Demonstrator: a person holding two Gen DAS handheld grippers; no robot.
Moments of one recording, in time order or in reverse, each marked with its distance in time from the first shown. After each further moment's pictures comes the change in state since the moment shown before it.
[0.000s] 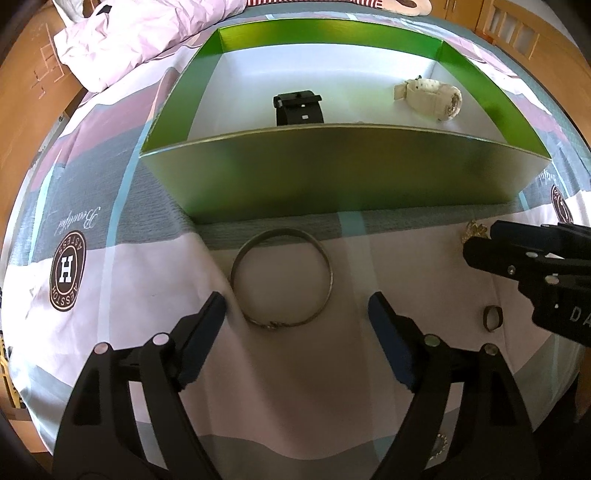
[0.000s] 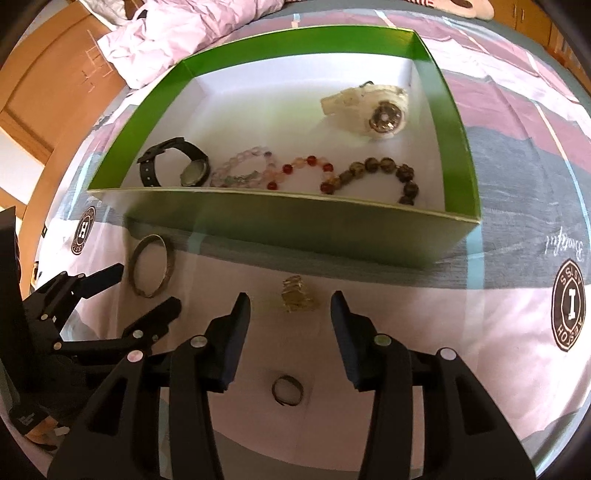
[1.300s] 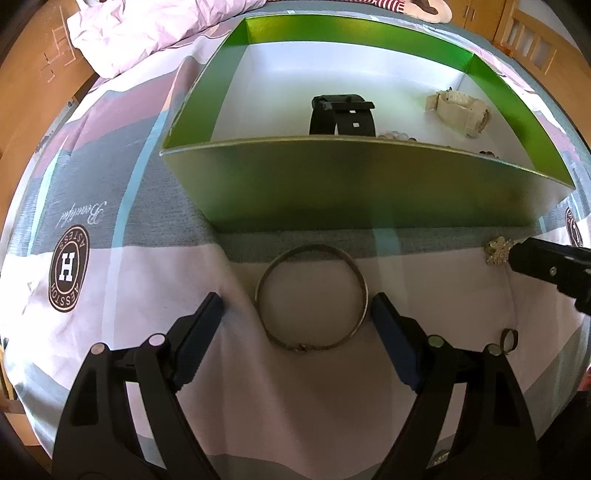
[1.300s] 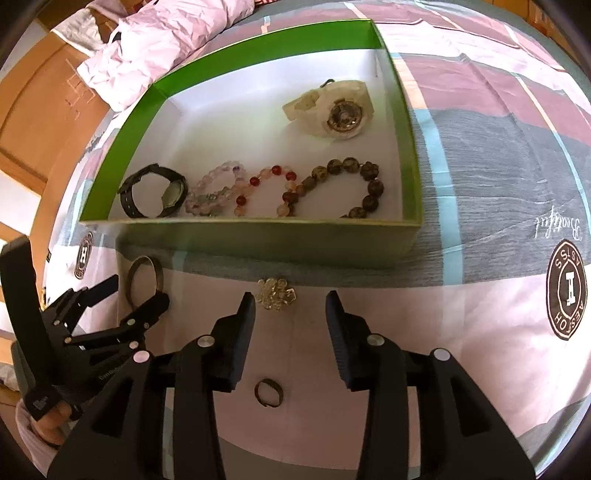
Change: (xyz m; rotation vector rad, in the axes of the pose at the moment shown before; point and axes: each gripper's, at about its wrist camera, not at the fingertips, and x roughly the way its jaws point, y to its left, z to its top) left arm 0.015 0.024 0.016 -0.062 0.006 0.007; right arm -0.006 -0.030 0.004 0.112 0.017 0.028
